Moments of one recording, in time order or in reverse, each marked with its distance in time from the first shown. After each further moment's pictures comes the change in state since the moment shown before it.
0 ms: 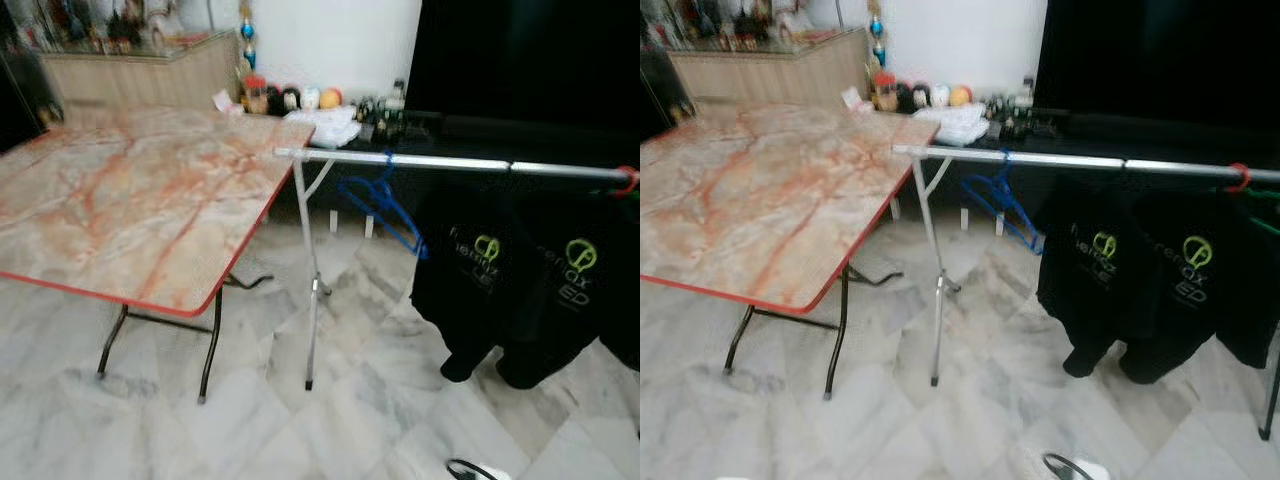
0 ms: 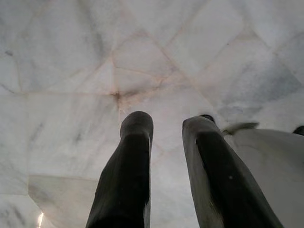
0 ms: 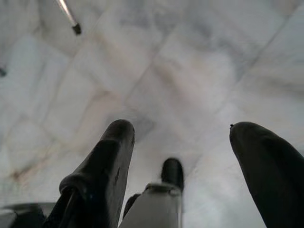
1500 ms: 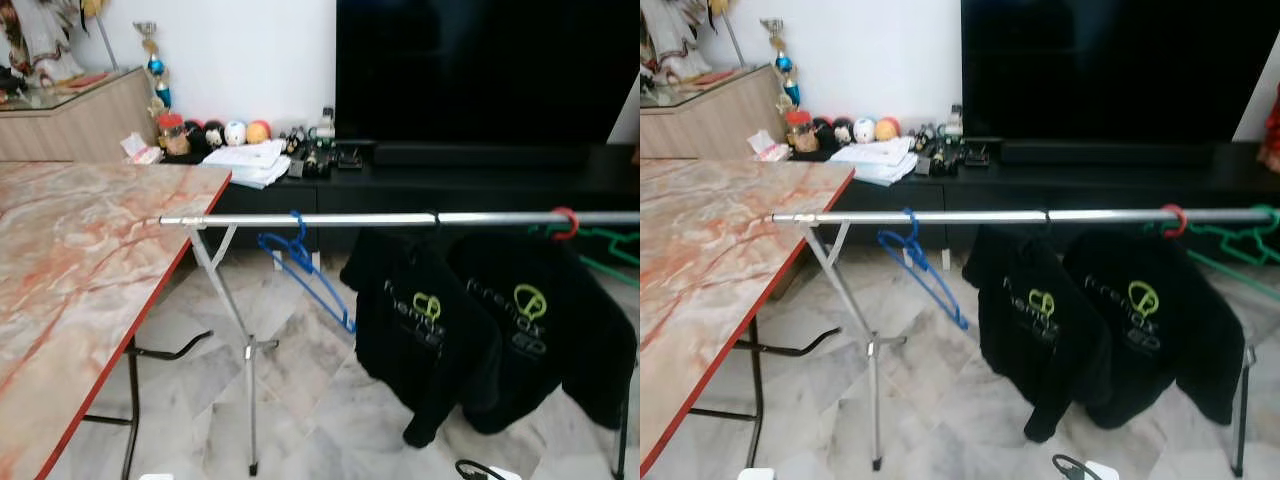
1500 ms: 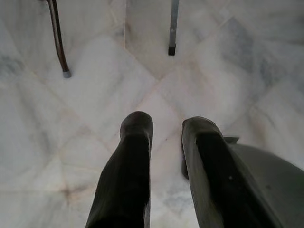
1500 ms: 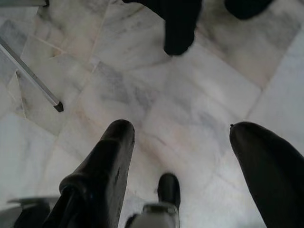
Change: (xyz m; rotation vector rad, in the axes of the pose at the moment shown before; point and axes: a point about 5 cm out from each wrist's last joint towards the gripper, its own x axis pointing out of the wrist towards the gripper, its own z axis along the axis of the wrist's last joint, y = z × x) left arm 0.007 -0.030 0.019 -0.056 -0.049 -0.039; right arm 0.000 0.001 0.003 0.003 -0.008 0.004
